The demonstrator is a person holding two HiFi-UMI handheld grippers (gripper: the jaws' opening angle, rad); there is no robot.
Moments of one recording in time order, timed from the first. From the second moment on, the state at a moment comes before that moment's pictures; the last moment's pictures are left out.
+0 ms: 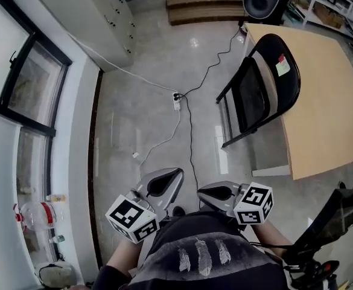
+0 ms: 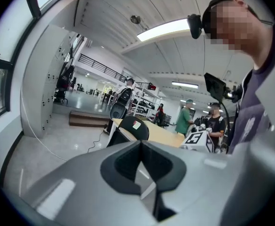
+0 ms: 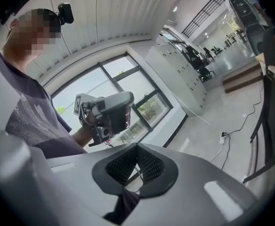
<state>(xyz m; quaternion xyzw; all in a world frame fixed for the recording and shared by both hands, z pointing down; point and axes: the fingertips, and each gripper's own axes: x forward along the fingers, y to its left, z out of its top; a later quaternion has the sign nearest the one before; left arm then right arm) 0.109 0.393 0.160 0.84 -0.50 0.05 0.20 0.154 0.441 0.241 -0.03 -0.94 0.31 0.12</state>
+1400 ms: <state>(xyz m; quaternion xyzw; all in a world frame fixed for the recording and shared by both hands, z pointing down) -0.027 0.274 0.181 0.87 -0.43 -0.02 0.23 0.031 0.326 0.242 0.11 -0.95 0.17 0.22</state>
